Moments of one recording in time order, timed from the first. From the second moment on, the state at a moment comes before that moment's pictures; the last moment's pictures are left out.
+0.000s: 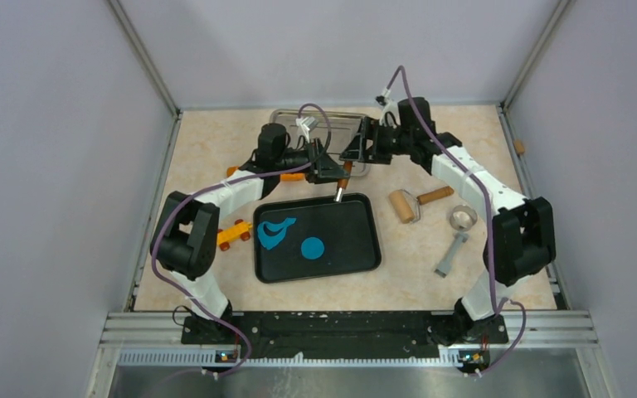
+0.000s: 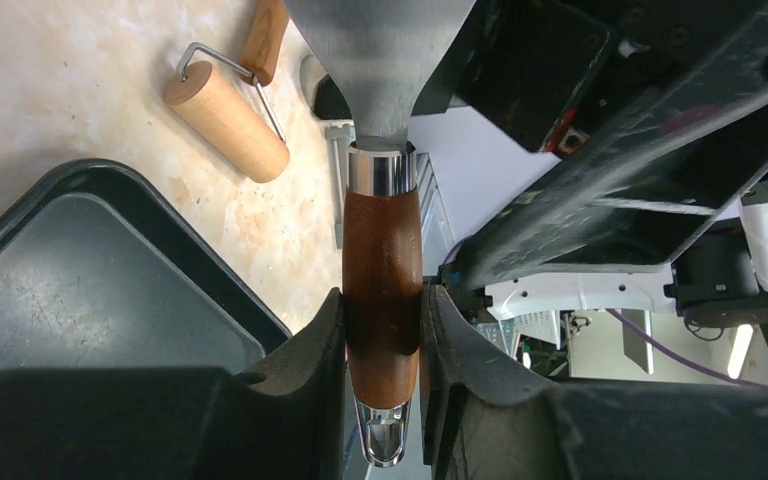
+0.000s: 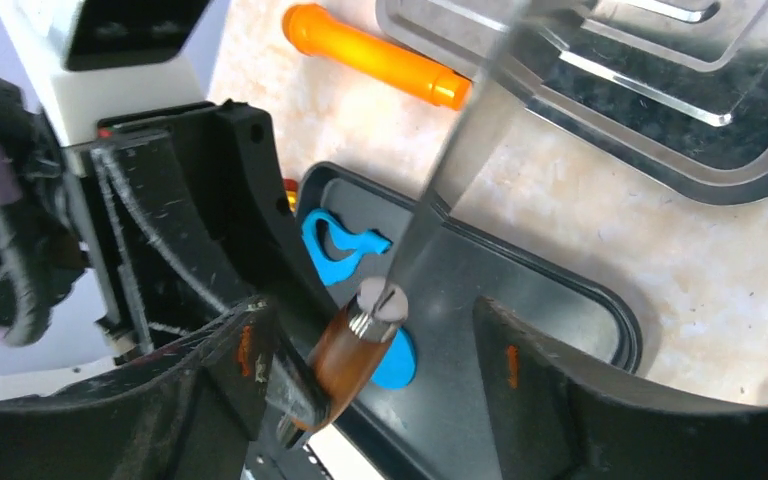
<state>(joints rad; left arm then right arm) -0.40 1.75 1.13 0.31 0.96 -0.95 0.39 1.64 1.39 -0.33 -0.57 0.50</state>
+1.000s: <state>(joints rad) -0.49 0.99 1.08 -0.24 0.69 0.69 0.59 1.28 1.31 -0.65 -0.54 -0.61</state>
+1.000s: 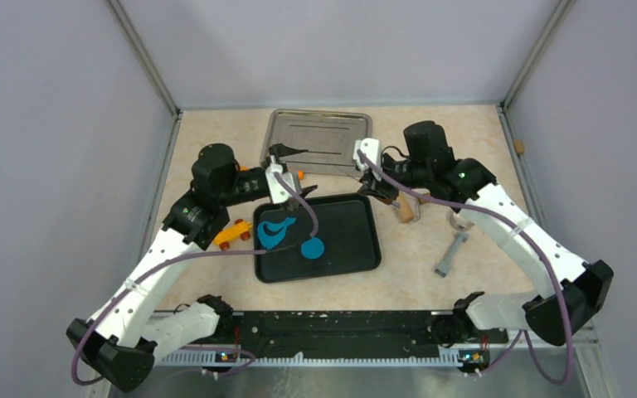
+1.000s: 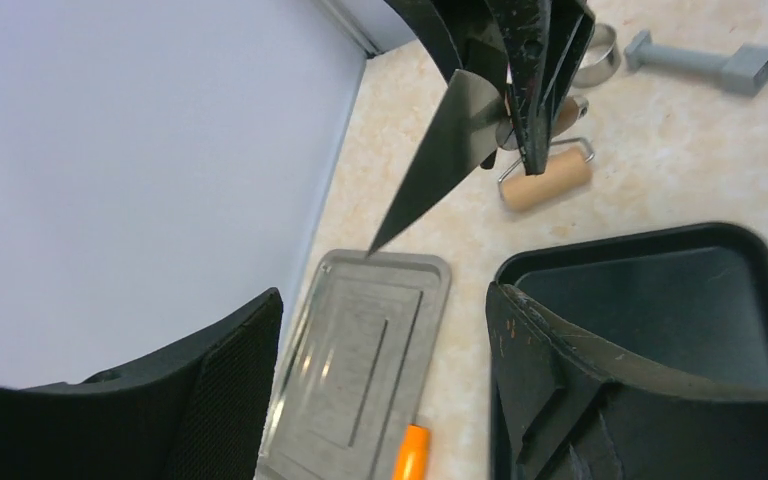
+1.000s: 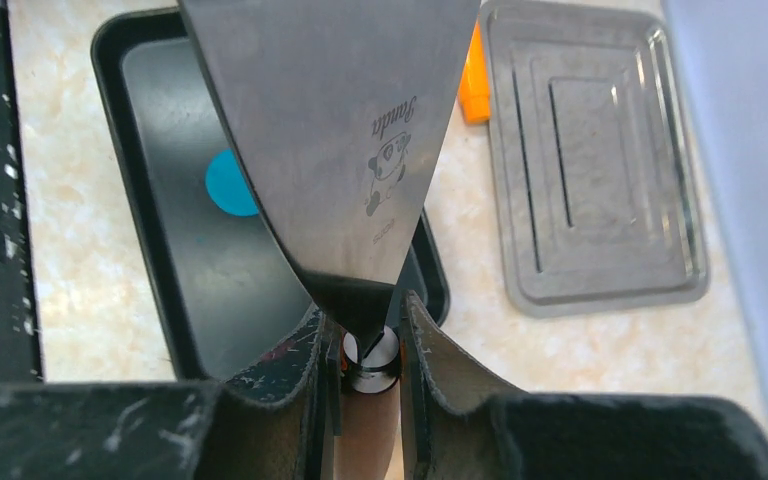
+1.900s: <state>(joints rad) -0.75 0.99 0.80 -0.14 0.52 1.45 0.37 1.29 1.41 -0.73 -0.57 -0.34</state>
